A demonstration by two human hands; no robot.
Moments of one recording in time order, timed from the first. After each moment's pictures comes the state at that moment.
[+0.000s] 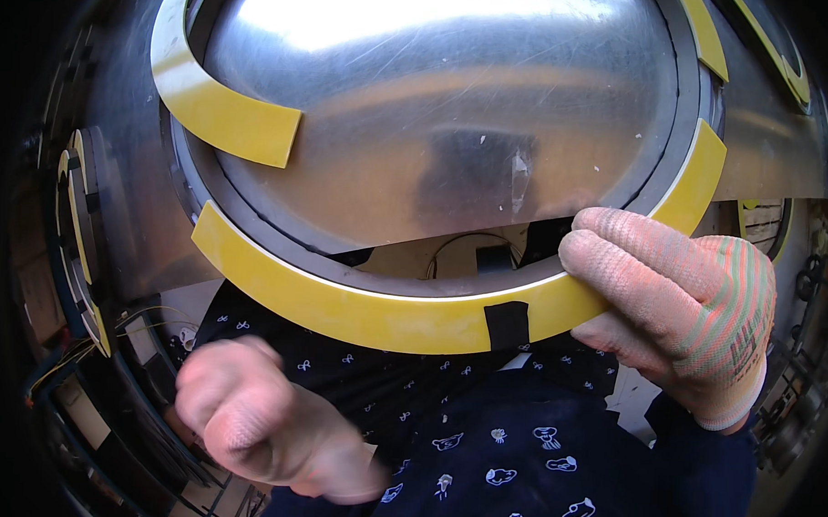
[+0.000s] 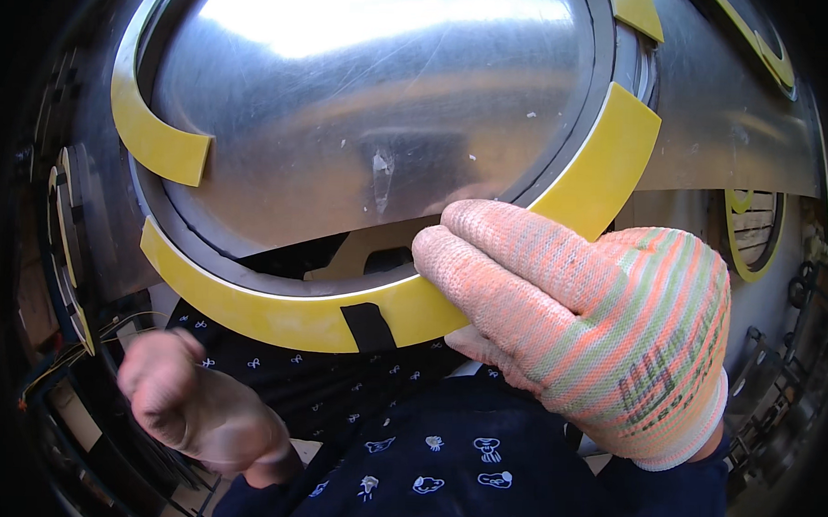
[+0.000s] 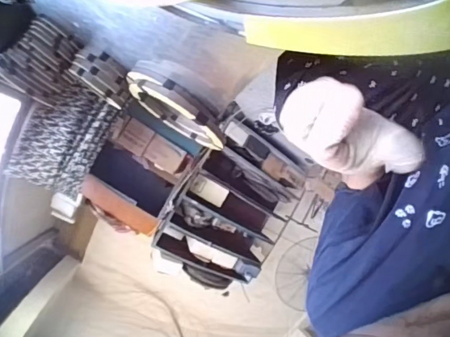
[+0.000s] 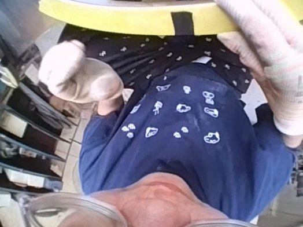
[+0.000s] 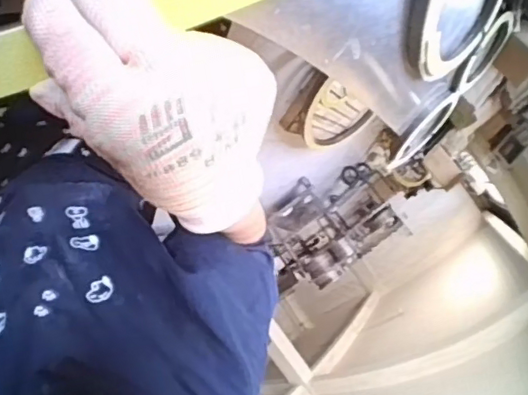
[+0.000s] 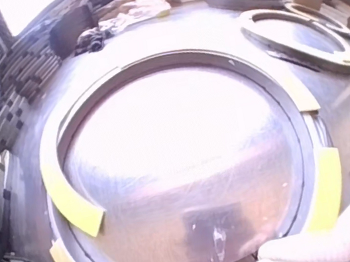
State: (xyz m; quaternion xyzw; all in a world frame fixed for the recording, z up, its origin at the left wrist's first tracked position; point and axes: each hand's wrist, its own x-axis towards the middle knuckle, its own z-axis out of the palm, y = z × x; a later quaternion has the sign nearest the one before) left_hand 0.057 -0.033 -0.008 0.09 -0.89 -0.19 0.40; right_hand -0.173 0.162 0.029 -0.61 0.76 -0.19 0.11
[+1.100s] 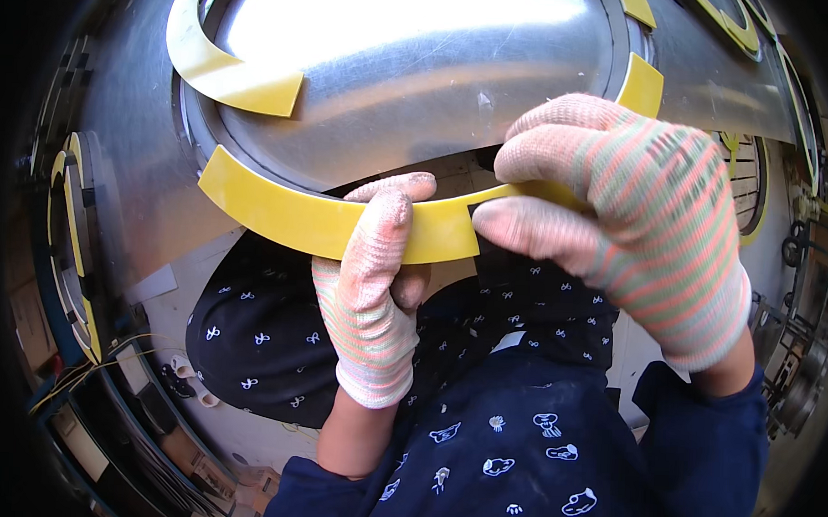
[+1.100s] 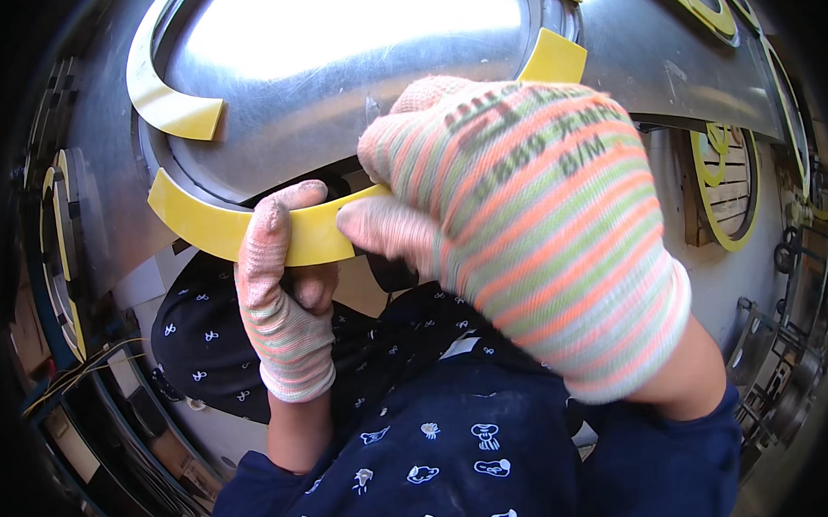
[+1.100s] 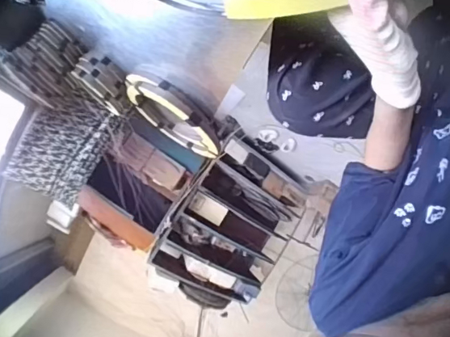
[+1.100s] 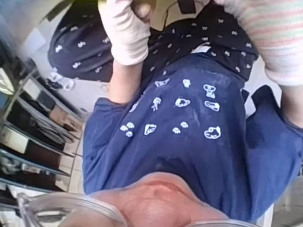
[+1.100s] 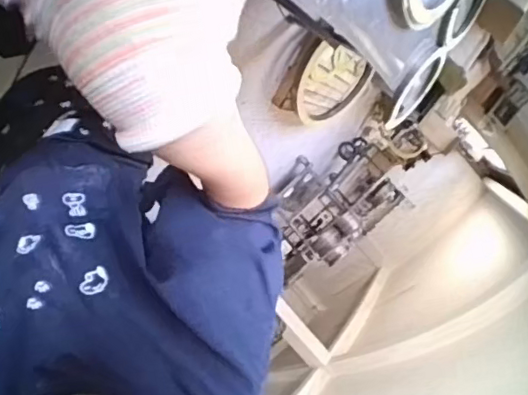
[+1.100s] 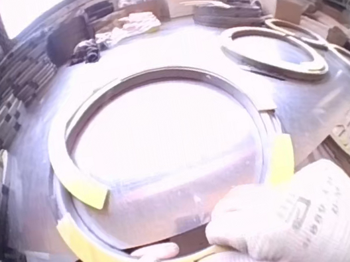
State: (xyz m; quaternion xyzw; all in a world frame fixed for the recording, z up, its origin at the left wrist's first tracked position) left_hand 0.018 0.012 -0.024 0.40 -0.43 -0.78 0.20; right_hand -0.140 0.133 0.038 -0.53 0.80 -0.25 0.09
